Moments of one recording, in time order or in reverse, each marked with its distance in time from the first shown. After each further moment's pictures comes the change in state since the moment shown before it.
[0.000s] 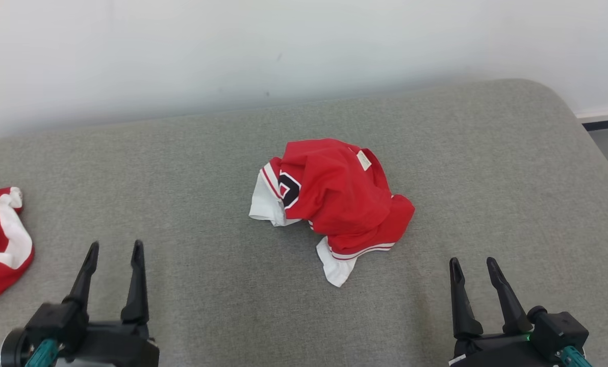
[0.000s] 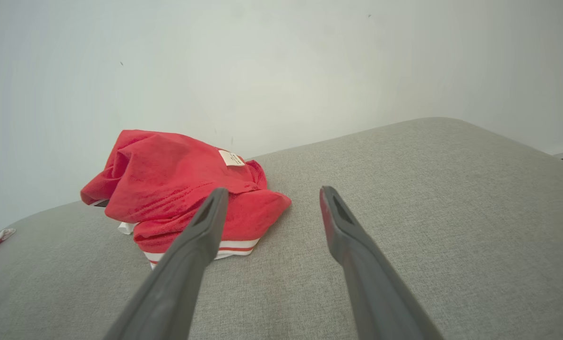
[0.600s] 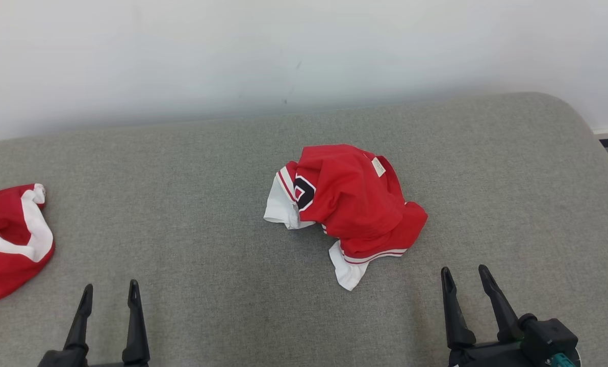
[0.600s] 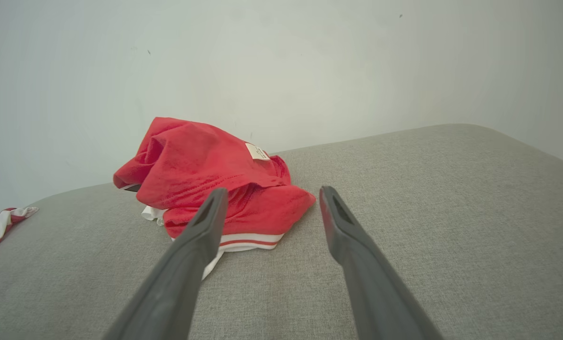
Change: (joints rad) left arm 0.175 -0.146 0.160 -0.108 0.174 -0.017 0.000; right arm 0.025 0.000 0.017 -0.007 -0.046 0.000 0.000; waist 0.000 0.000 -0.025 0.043
